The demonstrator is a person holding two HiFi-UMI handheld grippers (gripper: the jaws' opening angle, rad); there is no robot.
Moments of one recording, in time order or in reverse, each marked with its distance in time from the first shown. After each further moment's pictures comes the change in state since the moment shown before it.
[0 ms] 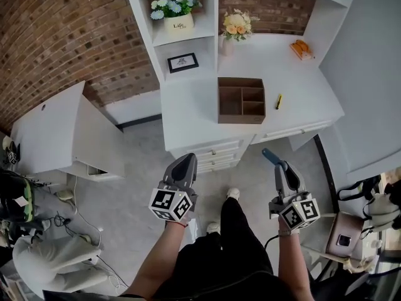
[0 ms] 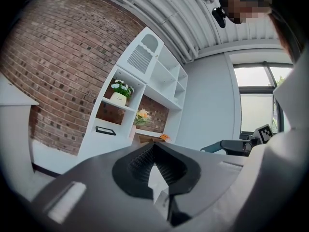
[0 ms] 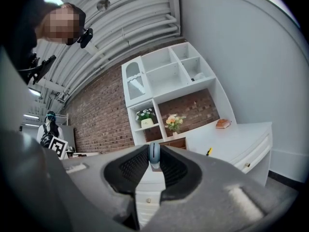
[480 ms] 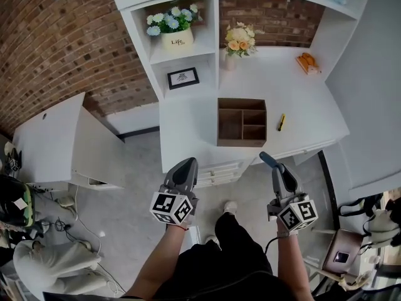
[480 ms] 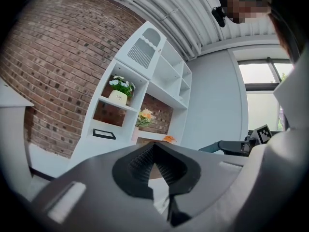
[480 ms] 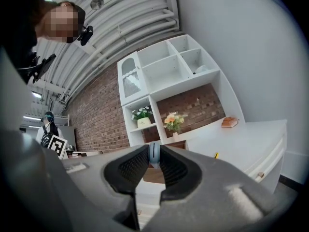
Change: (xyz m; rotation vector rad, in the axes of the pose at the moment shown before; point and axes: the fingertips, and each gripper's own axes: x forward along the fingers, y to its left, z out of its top) left arm 0.074 0.023 0.012 0.012 0.001 0.025; right arm 0.080 -0.042 0.007 0.006 0.012 0.050
